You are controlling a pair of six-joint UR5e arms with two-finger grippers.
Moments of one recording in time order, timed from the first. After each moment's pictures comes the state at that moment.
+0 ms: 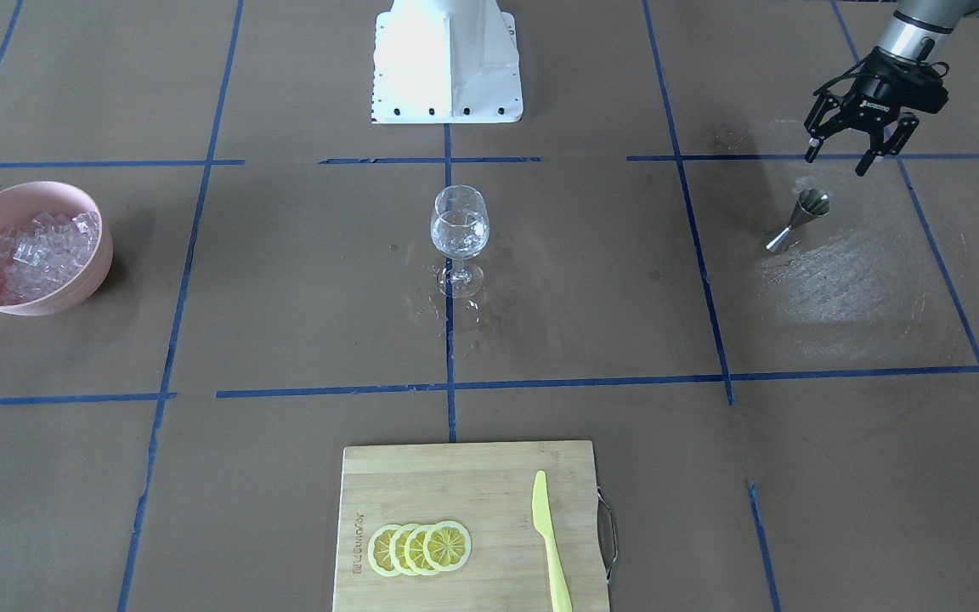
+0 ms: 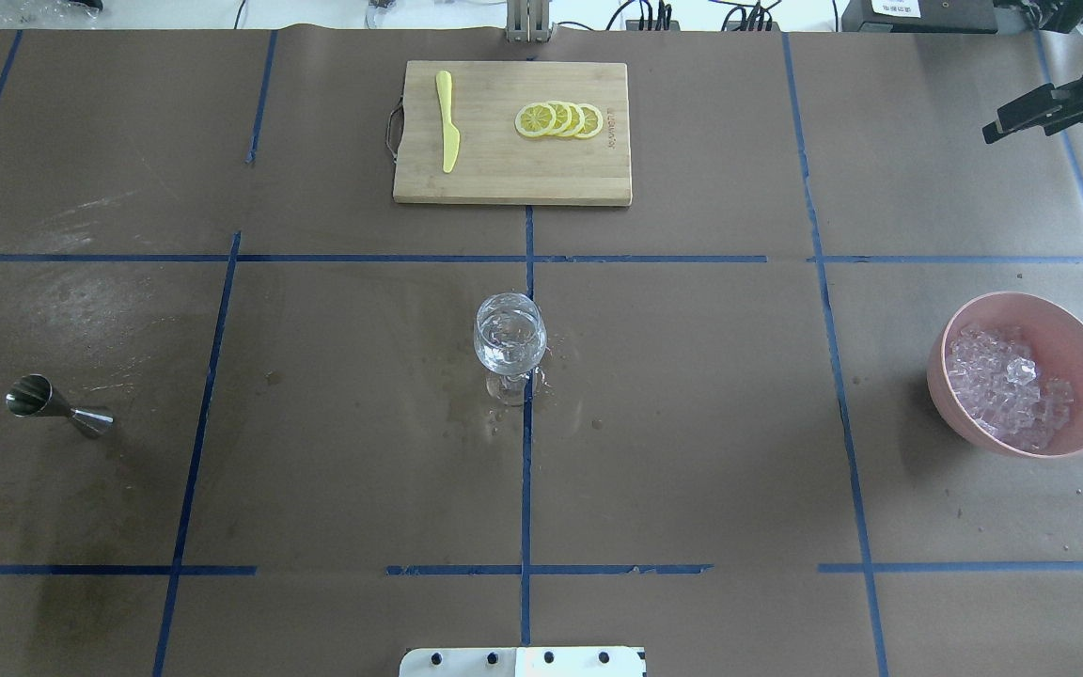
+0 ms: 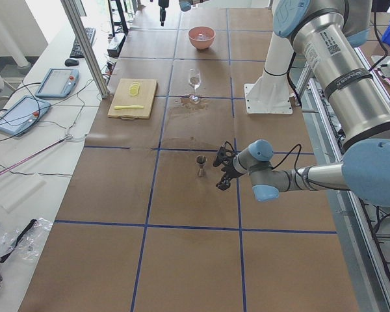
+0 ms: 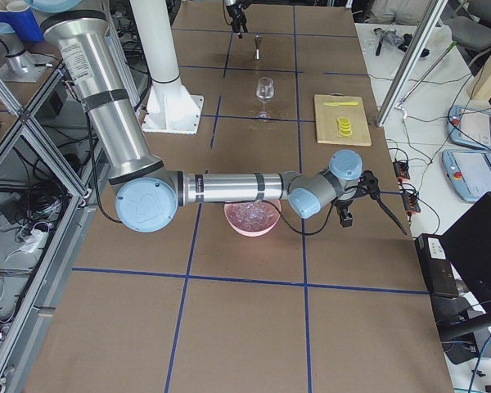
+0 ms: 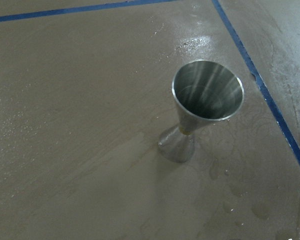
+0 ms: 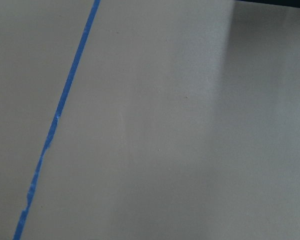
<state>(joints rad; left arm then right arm) -0.47 -0.96 -1.86 -2.91 -1.56 -0.94 1.31 -1.22 1.25 -0.96 2.36 0.45</state>
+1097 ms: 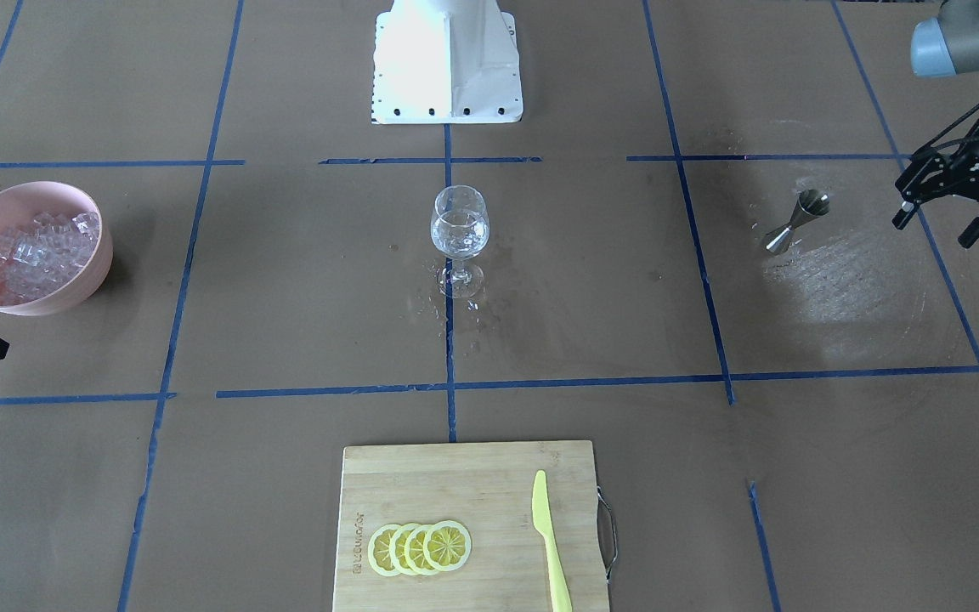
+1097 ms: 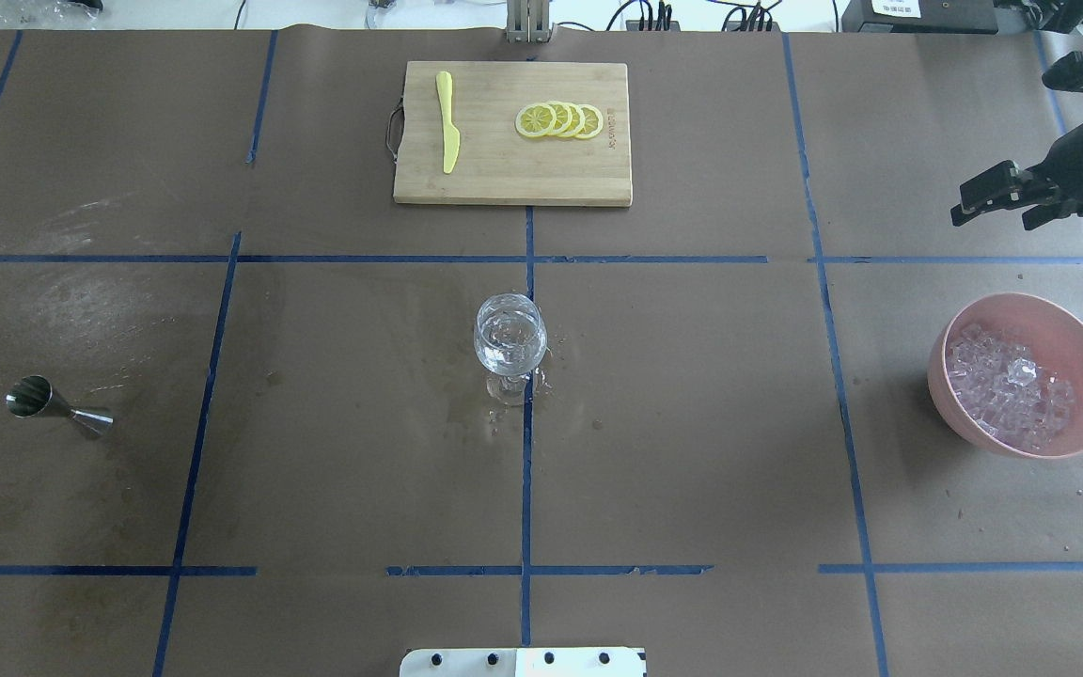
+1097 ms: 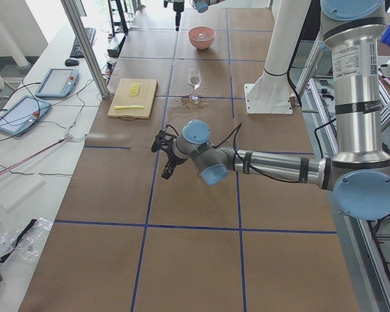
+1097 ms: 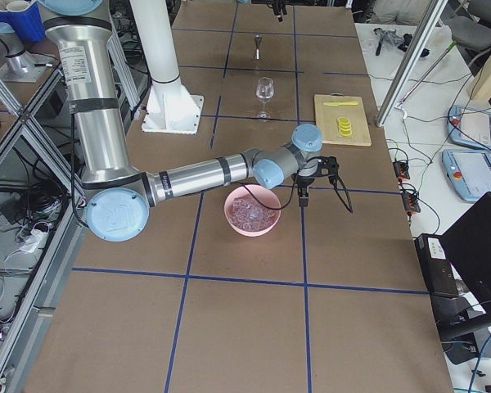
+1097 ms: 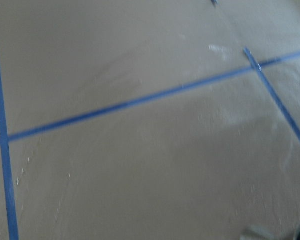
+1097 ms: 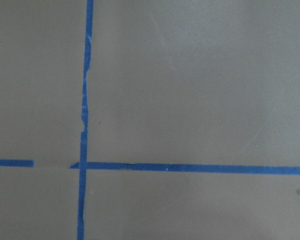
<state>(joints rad) -1.18 -1.48 -1.76 -2.38 -2.13 -0.61 1.16 -1.41 1.73 -1.34 2.28 0.68</state>
